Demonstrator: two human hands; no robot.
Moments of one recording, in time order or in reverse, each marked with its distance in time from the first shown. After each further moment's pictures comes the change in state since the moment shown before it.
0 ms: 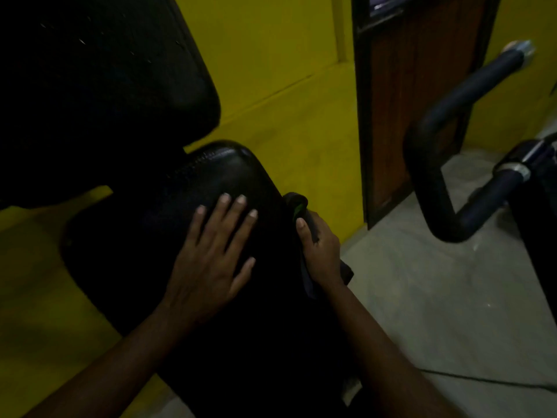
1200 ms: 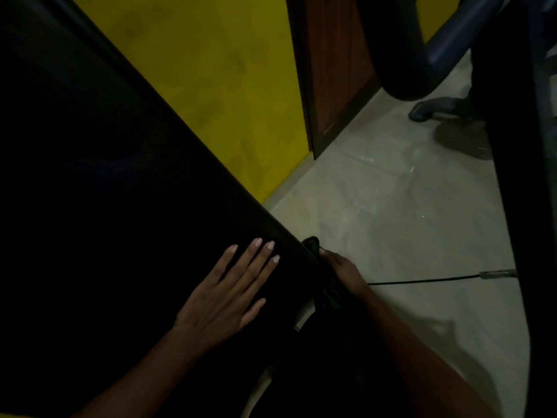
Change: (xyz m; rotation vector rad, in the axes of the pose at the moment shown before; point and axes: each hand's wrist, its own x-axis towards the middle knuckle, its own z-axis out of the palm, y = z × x) left_hand -0.091 0.183 0.121 -0.060 -0.176 0.465; right_hand -0.137 0.227 -0.119 -0.015 -0.188 0.833
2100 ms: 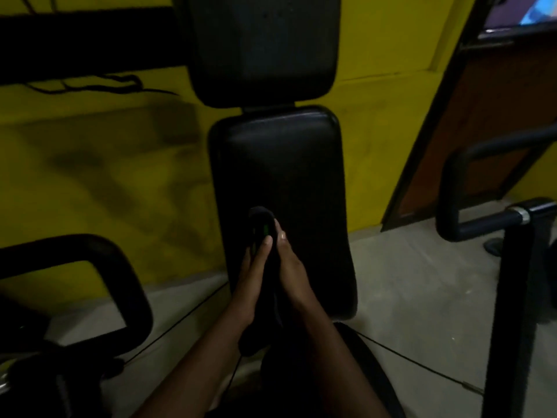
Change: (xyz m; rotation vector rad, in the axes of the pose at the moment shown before) left_hand -0.081 -0.041 -0.239 -2.166 0.527 -1.684; right_hand -0.297 -0.238 0.129 0.038 -0.592 -0.340
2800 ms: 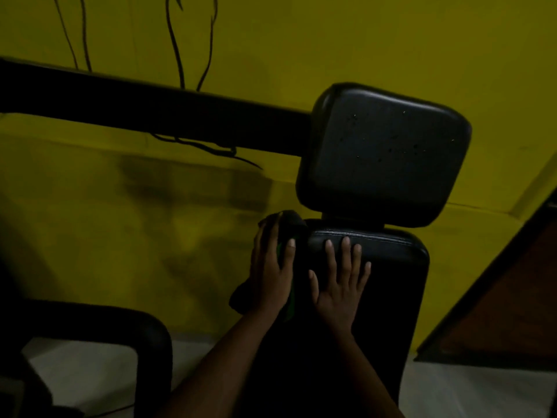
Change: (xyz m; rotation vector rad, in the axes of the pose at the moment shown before) left_hand 0.125 0.110 -0.050 0.460 0.632 0.790; right_hand 0.189 -0.020 0.005 -1.235 0.594 -1.068
